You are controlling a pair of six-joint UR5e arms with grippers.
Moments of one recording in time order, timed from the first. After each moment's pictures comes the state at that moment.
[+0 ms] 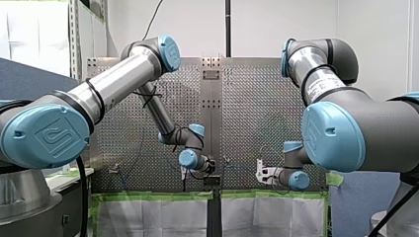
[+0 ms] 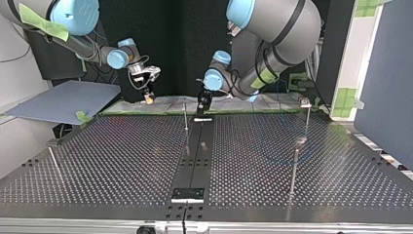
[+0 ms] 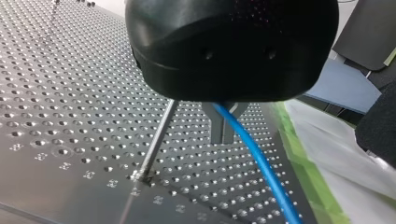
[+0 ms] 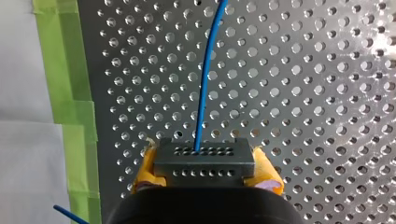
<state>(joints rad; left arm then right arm) -0.49 -2.53 -1.47 -2.60 -1.63 -1.79 1.80 -0.56 1.68 -0.99 1.14 1.62</state>
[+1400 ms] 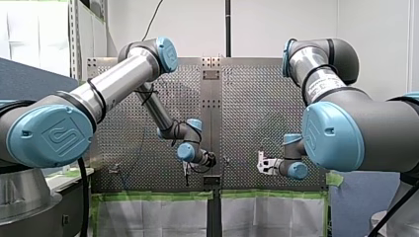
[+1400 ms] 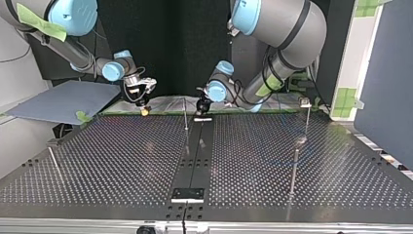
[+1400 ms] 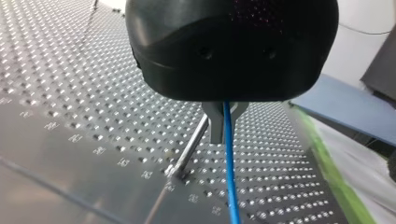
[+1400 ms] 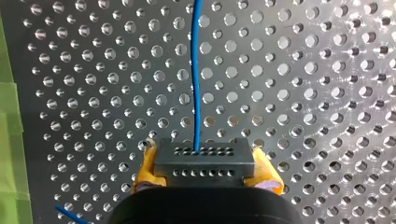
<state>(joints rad) -0.45 -2.53 -1.39 -2.68 -1.50 -1.89 1.79 -0.56 1.55 -0.88 1.15 1.61</state>
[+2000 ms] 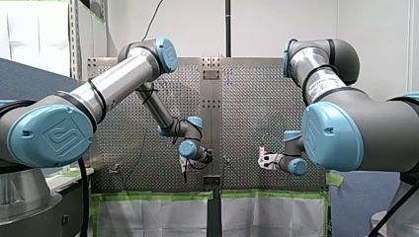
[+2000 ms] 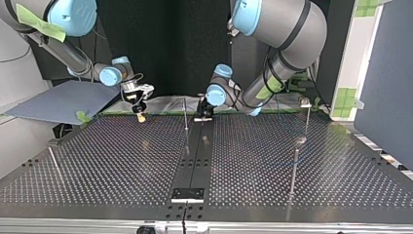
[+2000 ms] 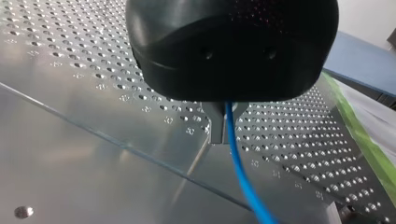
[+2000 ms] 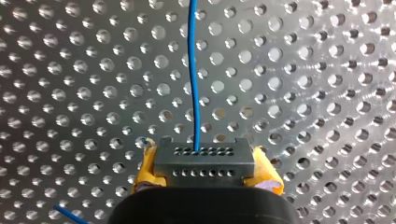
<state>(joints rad) -0.44 -2.53 -1.35 -2.70 -1.62 -1.90 1.78 -0.56 1.48 -0.88 1.14 1.63</state>
